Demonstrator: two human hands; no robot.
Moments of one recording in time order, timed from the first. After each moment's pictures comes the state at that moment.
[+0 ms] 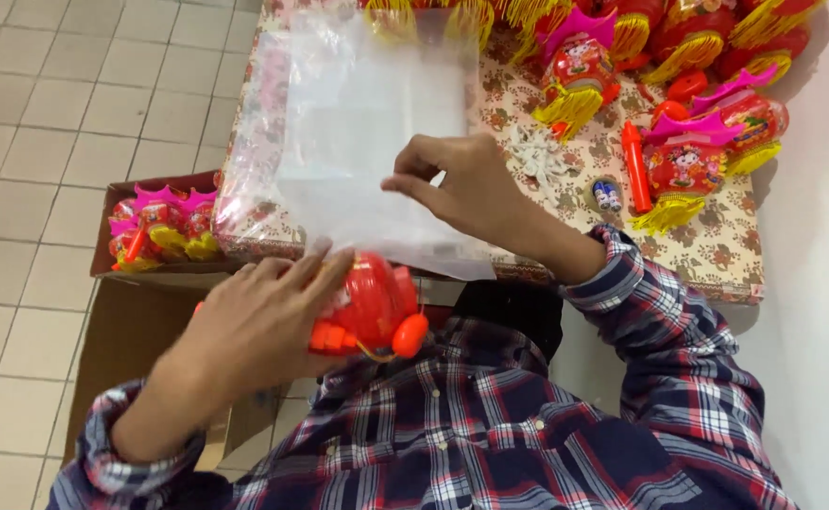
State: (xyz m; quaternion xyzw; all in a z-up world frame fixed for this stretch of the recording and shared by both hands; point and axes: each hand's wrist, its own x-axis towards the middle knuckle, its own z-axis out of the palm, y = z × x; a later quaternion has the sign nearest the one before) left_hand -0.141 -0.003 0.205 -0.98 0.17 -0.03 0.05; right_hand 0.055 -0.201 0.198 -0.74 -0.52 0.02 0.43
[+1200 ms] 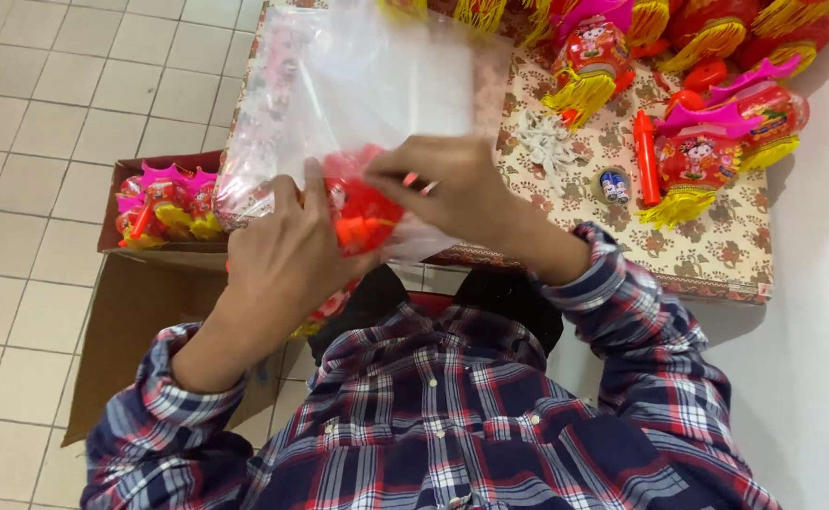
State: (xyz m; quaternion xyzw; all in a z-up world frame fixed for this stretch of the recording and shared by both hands) left_hand -0.104 -0.035 0.187 -0.99 -0.09 -0.07 0.04; right_hand 0.044 -0.198 0.192 -0.64 -0.63 -0.11 0.42
